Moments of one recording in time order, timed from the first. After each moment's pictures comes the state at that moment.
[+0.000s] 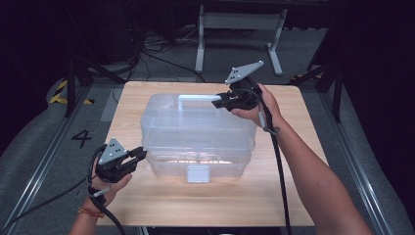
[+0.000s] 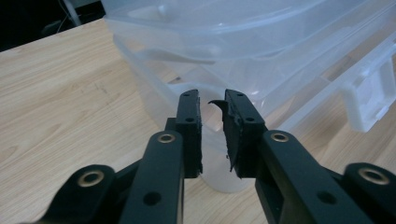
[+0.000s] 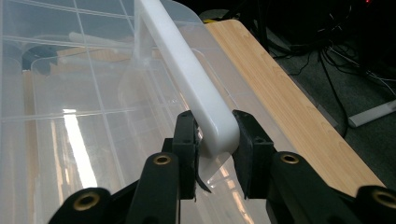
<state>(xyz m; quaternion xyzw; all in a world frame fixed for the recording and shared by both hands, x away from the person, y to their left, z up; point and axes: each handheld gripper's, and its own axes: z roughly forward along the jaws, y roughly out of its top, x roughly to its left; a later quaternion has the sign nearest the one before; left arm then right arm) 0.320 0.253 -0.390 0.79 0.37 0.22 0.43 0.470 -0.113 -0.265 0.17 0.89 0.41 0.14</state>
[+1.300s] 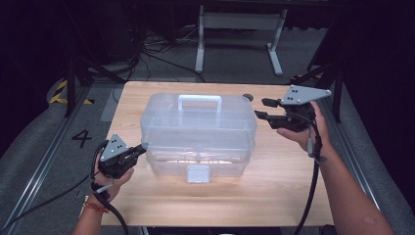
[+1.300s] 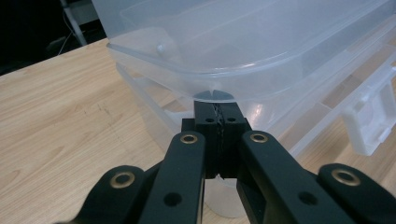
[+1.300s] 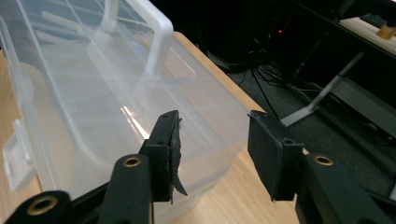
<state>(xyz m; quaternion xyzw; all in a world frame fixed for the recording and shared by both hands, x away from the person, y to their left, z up) 0.327 0.249 -0.383 0.79 0.35 0.24 0.45 0.400 -0.226 -0.270 0.21 0.83 0.44 0.26</state>
